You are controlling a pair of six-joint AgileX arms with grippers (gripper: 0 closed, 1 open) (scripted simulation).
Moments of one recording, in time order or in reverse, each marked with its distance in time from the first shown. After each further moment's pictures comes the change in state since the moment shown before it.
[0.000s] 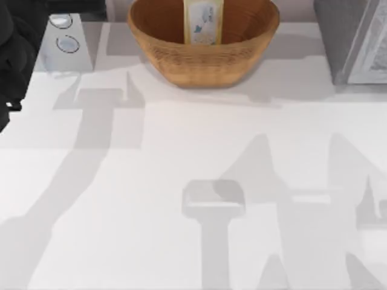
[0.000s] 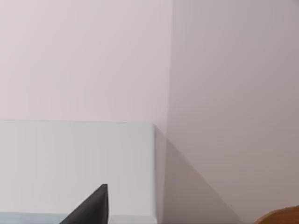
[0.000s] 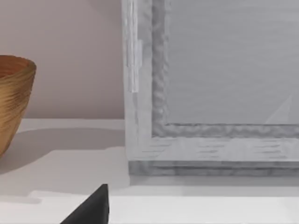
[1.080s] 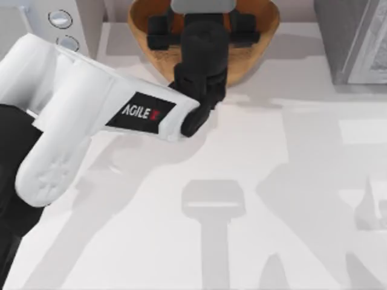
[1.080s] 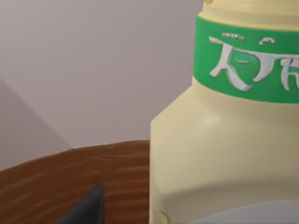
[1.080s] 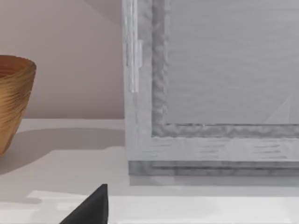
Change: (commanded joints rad) left arm -0.286 1.081 0.674 0.400 -0.268 0.010; right arm 0.000 0.000 0.000 0.000 0.000 0.000
